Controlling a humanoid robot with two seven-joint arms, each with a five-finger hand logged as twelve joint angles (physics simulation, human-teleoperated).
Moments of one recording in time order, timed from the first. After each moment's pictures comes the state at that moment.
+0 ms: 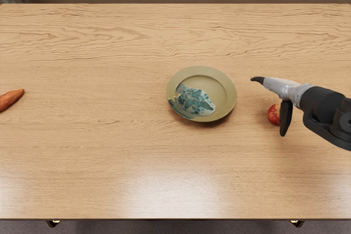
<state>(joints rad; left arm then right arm) -0.07 0.00 0.04 -0.15 0.01 -0.05 0.19 1.08 -0.84 0.05 1.70 -1.14 -0.09 -0.61</state>
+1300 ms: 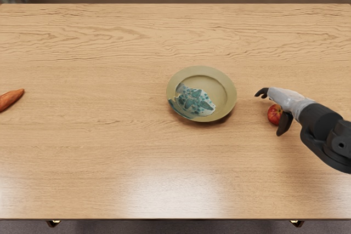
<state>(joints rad) -0.07 0.00 0.04 -0.15 0.01 -0.05 0.19 0.95 -0.80 0.05 1.66 -1.26 -0.25 -0.61</state>
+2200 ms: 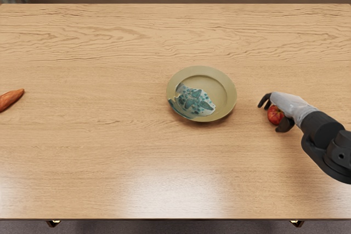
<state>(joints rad) -0.07 0.00 0.04 -0.15 0.01 -0.05 0.19 0.89 -0.80 0.05 1.66 -1.30 -0.31 -0.61</state>
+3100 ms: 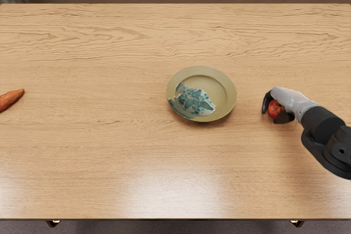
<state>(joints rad) -0.07 0.00 0.04 -0.15 0.01 -0.05 0.19 0.89 -0.80 0.09 1.66 -1.29 -0.31 -0.61</state>
